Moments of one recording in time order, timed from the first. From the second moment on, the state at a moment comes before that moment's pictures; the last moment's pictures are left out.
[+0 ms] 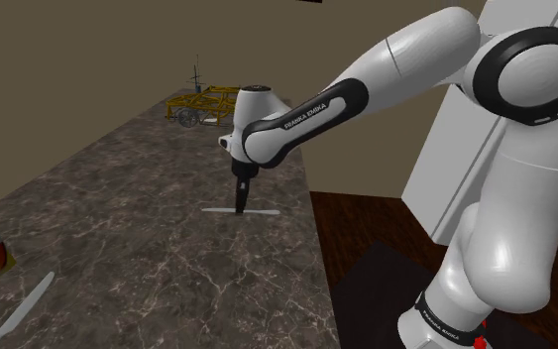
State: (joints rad) arm 0.24 0.13 0.07 -2.13 -0.01 2.36 -0.50
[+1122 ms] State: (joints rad) arm 0.25 0.17 0.08 -2.14 -0.01 2.41 -0.50
